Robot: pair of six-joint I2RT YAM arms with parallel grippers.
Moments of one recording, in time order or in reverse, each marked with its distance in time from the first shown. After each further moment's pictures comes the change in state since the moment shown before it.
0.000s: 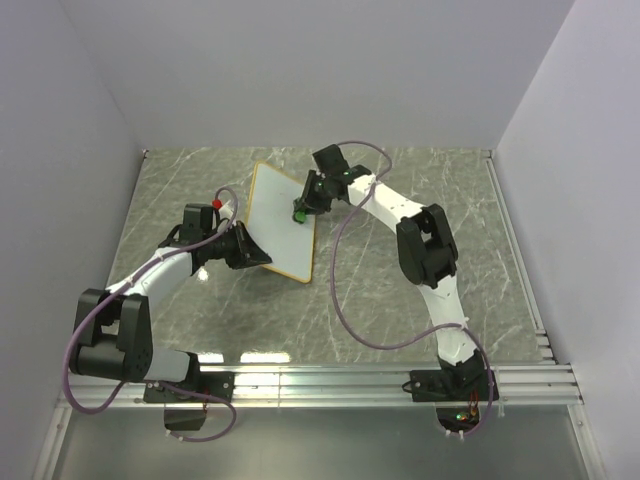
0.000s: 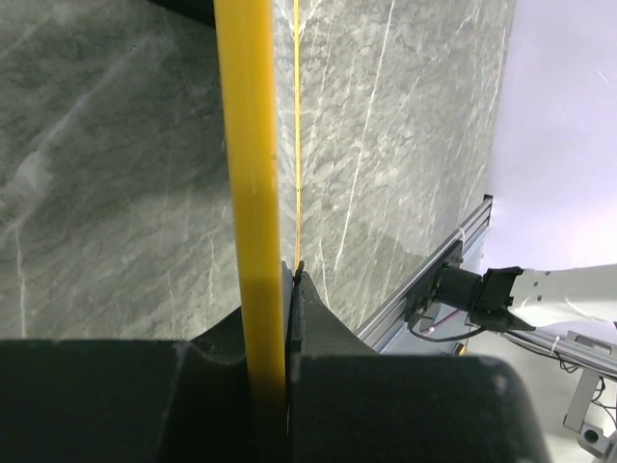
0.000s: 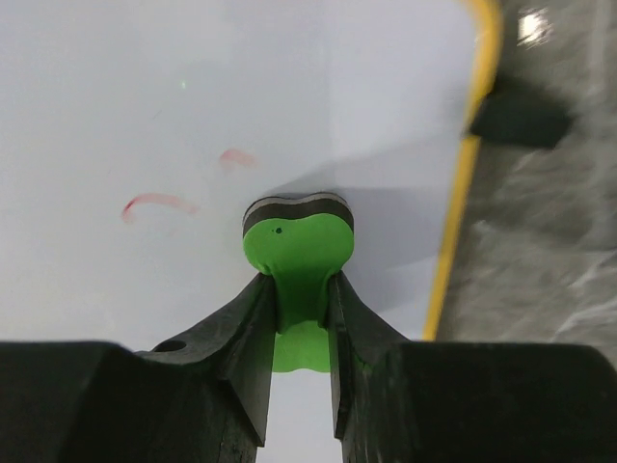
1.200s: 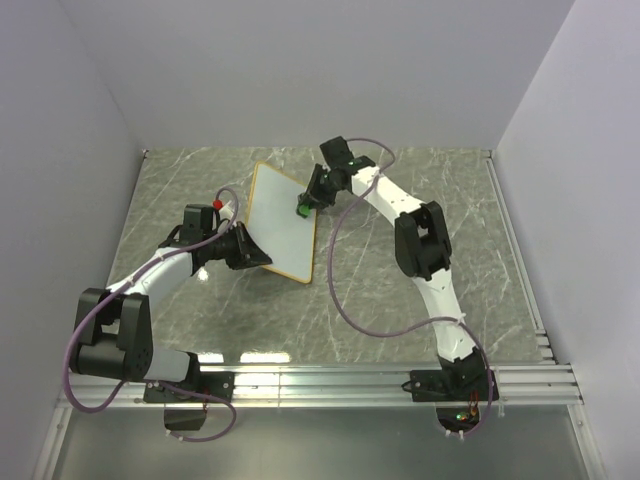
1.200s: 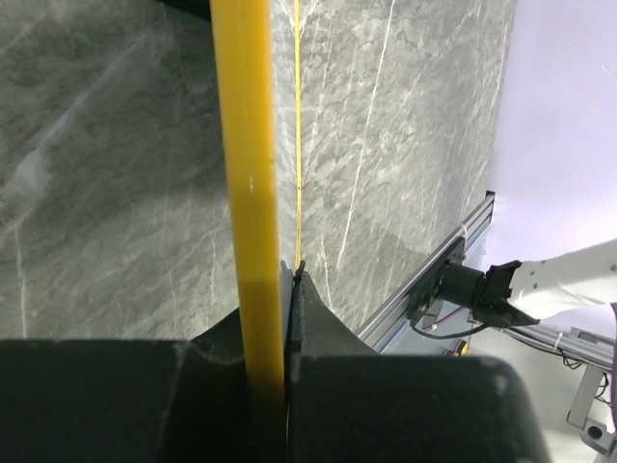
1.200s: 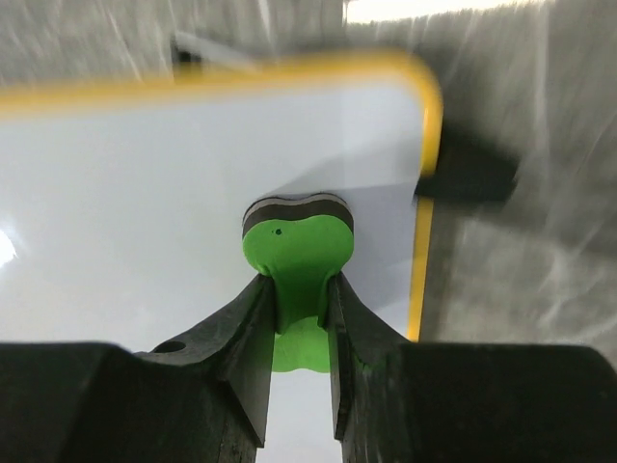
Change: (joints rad) left arm 0.001 0.005 -0.005 0.000 0.005 0.016; right arm -0.053 0.138 0.233 -0.134 -0.066 0.026
